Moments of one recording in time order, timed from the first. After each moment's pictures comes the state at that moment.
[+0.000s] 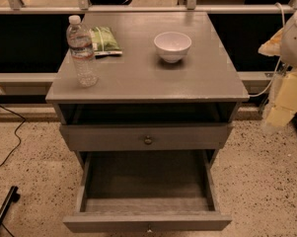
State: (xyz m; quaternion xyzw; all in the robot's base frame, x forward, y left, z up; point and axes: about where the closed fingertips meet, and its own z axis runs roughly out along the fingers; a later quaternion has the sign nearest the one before) arm 0.438 -0.217 0.977 -0.60 0.78 -0.03 0.16
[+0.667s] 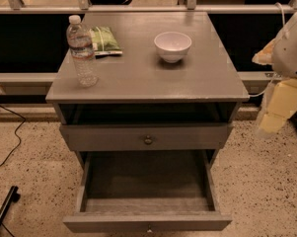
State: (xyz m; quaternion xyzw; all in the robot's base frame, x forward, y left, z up) arm 0.441 -0.213 0.957 -0.61 0.78 -0.02 0.15
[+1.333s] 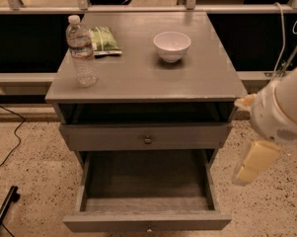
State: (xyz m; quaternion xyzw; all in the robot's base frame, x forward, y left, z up) arm 0.408 -0.186 0.870 -0.61 0.77 0.01 0.18
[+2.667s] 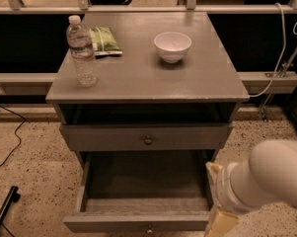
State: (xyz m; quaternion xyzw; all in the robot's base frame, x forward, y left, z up) arm 0.361 -0.157 0.694 -0.63 0.76 0.03 0.17
